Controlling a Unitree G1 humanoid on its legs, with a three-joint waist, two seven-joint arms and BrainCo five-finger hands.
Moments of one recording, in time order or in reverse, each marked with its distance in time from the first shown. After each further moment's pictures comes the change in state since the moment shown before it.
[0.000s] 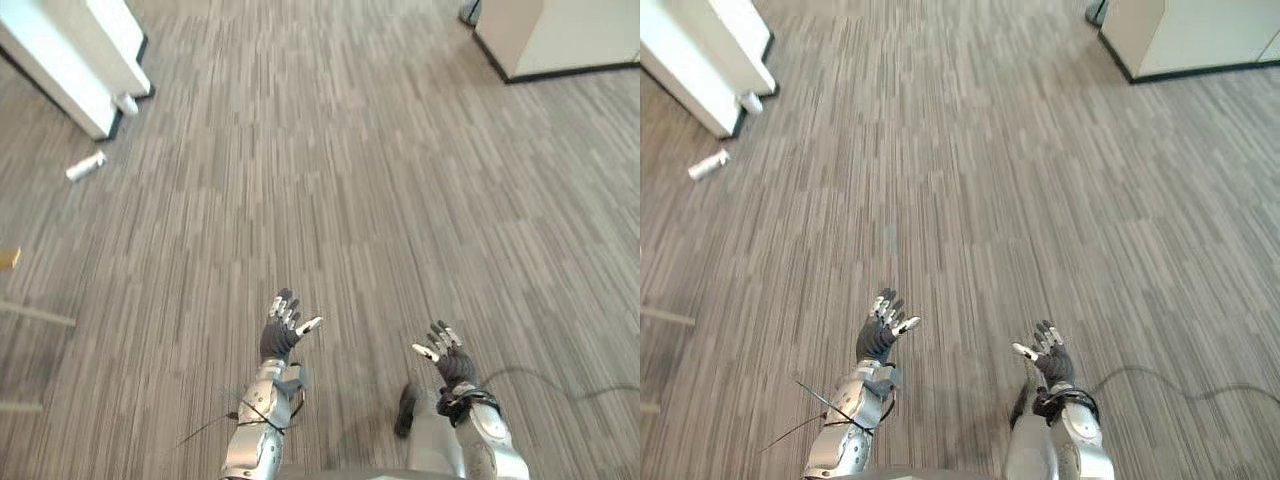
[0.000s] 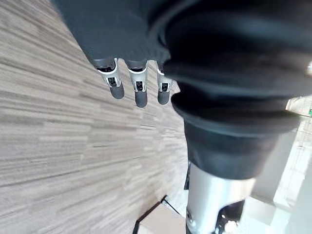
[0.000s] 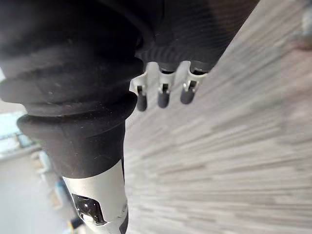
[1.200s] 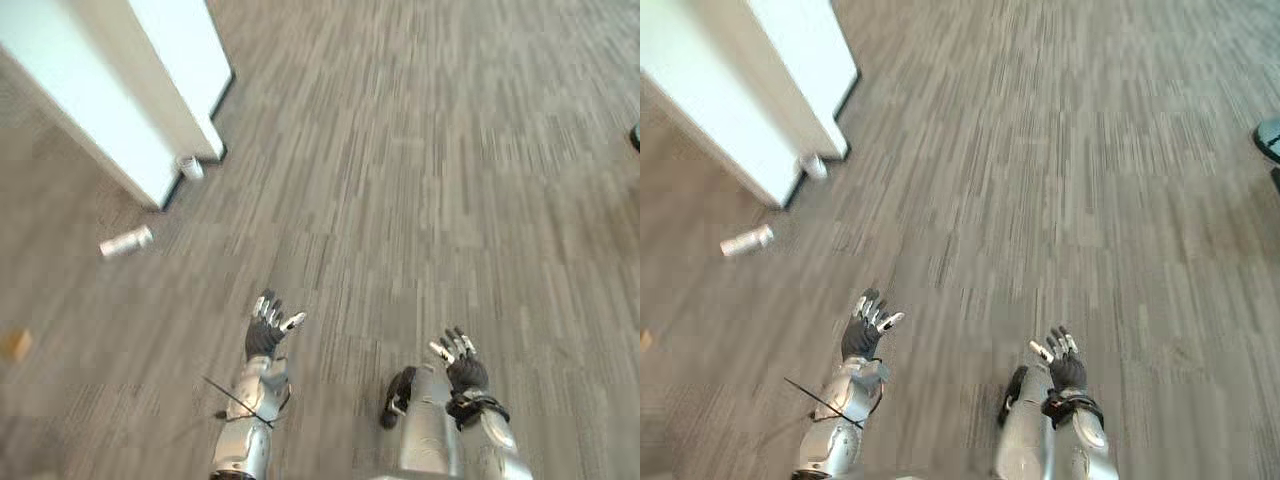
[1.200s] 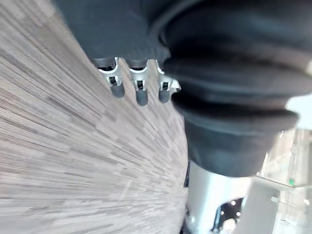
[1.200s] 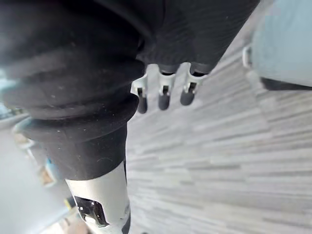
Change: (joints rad) left arm 0.024 -0.001 0.042 0.035 0.011 -0.014 0.025; right arm 0.054 0.022 -0.068 0.086 0.083 0.006 0.018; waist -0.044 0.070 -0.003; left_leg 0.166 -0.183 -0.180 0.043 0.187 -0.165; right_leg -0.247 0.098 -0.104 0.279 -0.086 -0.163
